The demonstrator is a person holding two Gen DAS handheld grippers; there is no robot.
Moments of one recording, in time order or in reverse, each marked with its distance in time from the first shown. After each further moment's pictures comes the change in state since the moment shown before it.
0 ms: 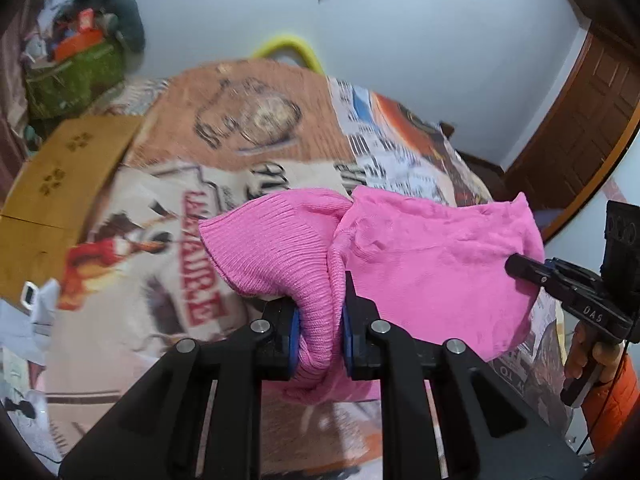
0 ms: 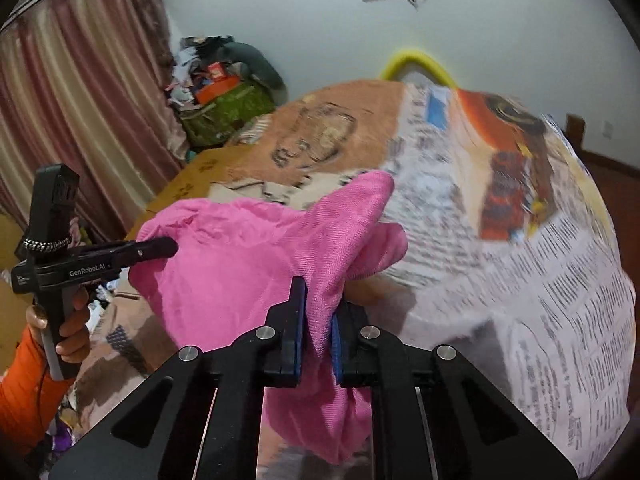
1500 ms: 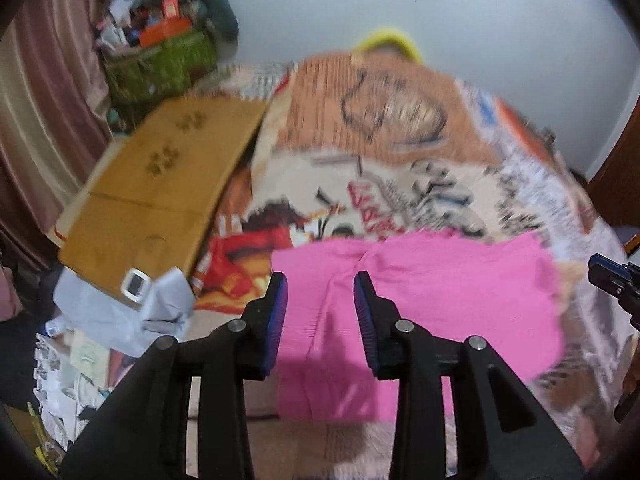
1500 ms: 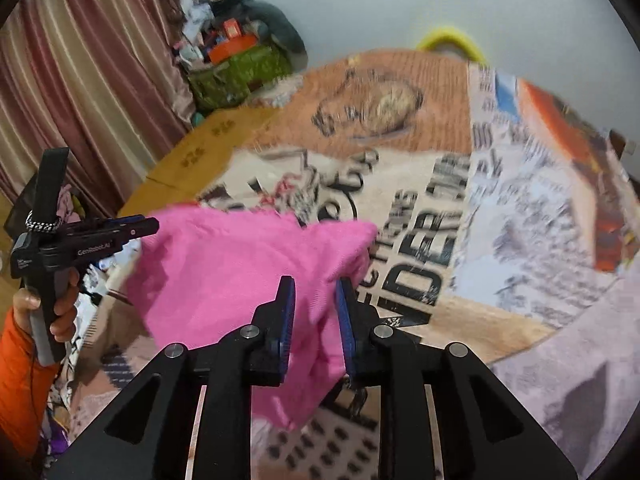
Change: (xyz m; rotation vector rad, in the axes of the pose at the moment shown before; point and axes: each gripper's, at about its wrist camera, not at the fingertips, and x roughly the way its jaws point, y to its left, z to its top) left arm -0.027 0.123 -0.002 -0.069 0.005 0.306; right arm 0.070 0.077 0.020 -0.067 0.063 -0.020
